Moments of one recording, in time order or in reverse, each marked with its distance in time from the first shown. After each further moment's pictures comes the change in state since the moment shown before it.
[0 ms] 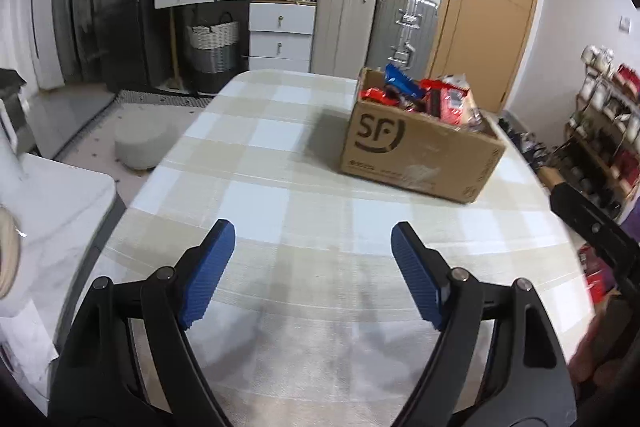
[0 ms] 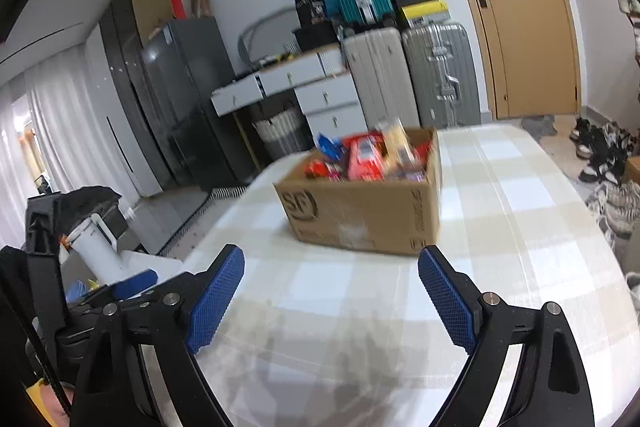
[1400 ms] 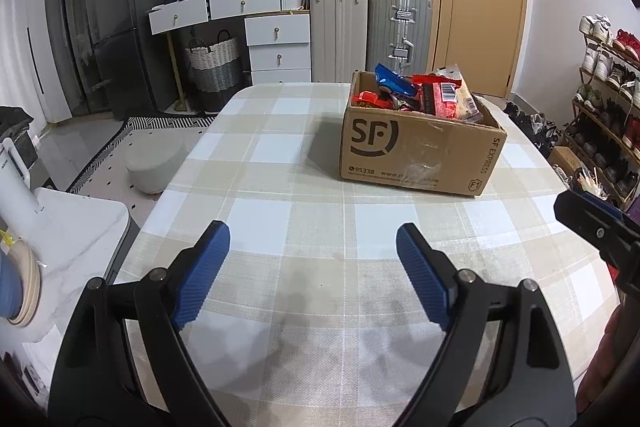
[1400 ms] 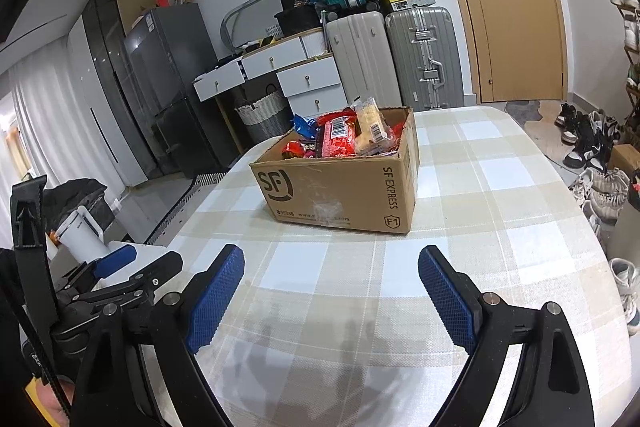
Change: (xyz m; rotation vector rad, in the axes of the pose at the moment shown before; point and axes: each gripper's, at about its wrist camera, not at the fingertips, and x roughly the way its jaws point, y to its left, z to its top) left arm 0.001 -0.018 0.015 0.099 -0.034 0.040; right arm 0.001 -0.018 -0.004 0.001 0.052 -0.061
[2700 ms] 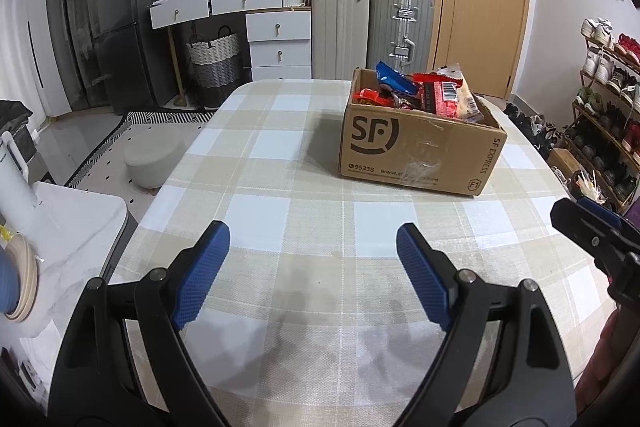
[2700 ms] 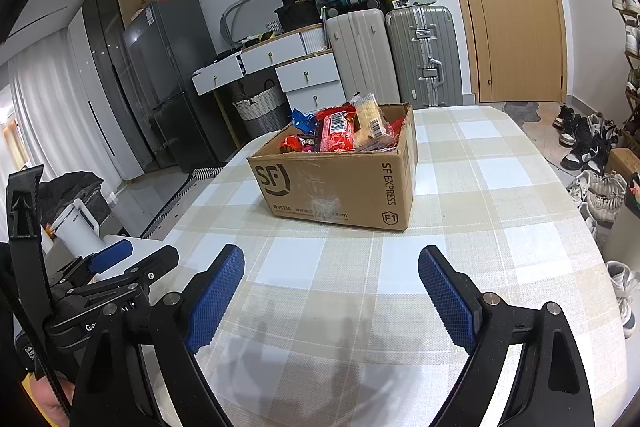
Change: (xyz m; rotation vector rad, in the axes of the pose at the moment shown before) left arm 0.002 0.002 -0.001 -0.012 0.013 -0.004; right arm -0.001 0.003 -0.001 -0.012 0.008 -0.007
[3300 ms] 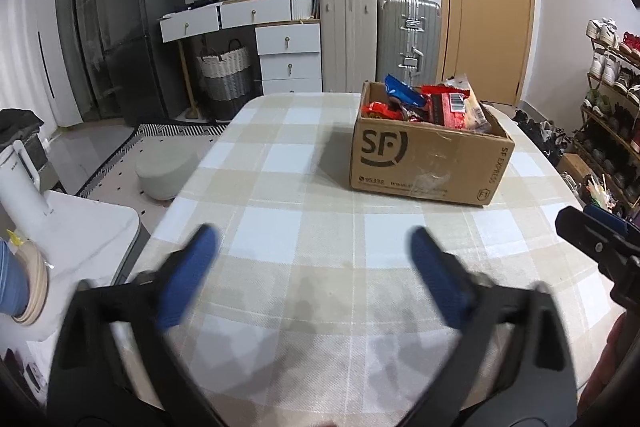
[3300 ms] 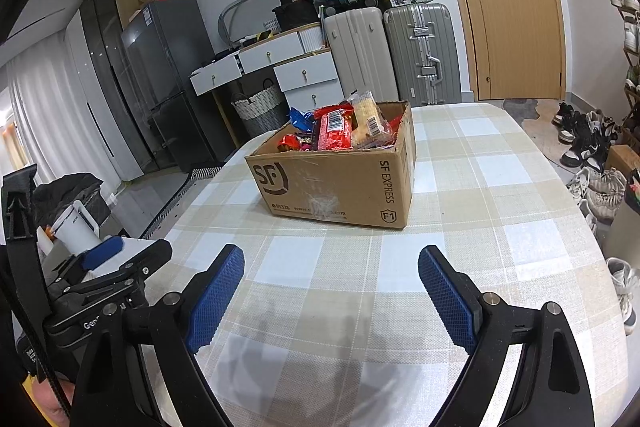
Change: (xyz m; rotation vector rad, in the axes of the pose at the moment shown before) left arm -0.006 -0.001 0.001 0.009 -0.055 0.050; right arm 0.000 -0.002 -0.001 0.001 0.002 -0.002
